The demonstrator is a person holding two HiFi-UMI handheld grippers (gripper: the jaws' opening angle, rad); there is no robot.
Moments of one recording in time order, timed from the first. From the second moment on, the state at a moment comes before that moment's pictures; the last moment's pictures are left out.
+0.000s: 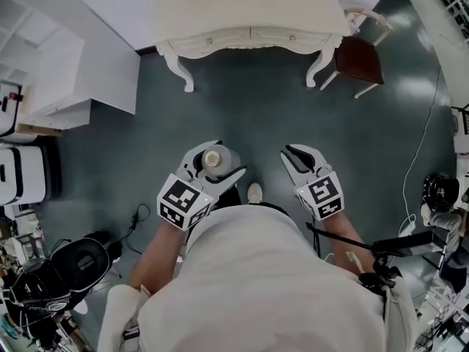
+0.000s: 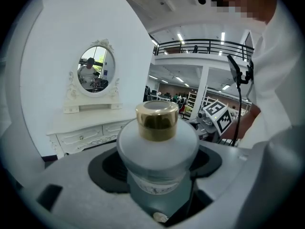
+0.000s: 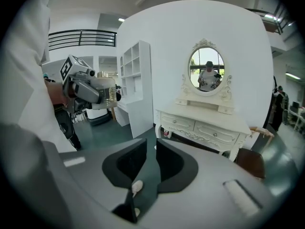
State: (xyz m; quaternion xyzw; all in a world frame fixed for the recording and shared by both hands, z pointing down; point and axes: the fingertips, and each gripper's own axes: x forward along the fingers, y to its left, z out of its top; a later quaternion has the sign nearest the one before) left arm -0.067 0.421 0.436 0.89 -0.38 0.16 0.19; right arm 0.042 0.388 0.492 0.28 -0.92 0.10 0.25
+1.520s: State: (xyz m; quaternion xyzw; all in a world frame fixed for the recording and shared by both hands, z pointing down) left arm -0.045 -0.079 0.433 0.93 -0.28 0.19 0.15; right arm 0.073 -0.046 0.460 0.40 -0.88 0.13 0.22
